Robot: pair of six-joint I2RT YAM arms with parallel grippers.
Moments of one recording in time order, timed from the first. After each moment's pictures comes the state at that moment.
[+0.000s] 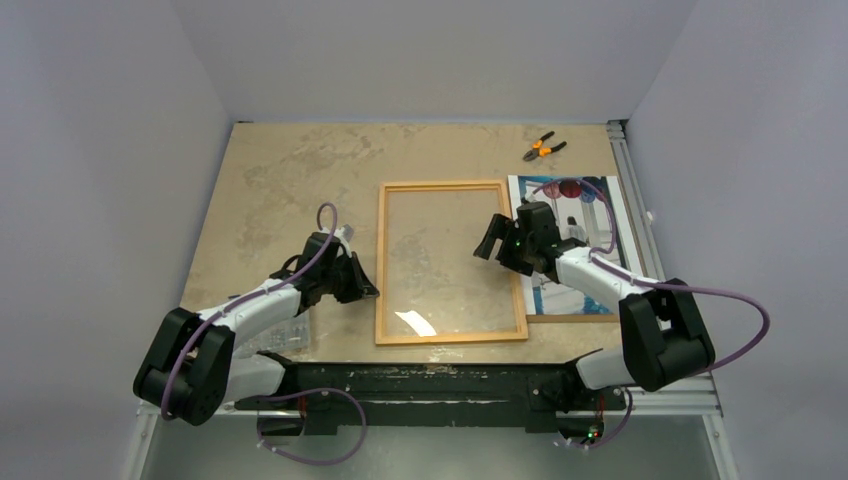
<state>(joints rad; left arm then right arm) -0.40 1.24 0.46 -0.09 0.30 -0.69 0.37 1.40 0.71 -0.16 -0.10 0.70</state>
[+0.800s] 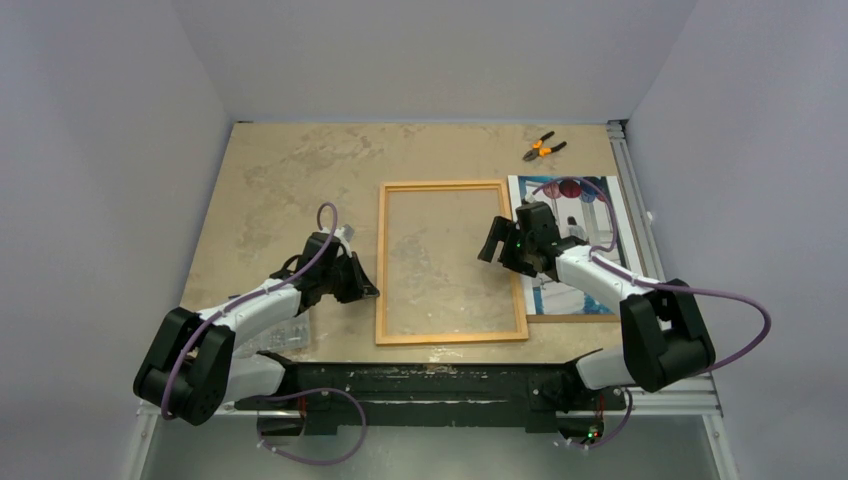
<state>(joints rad) -0.40 1.24 0.46 -0.09 0.30 -0.69 0.37 1.40 0.73 -0.23 -0.04 0.66</state>
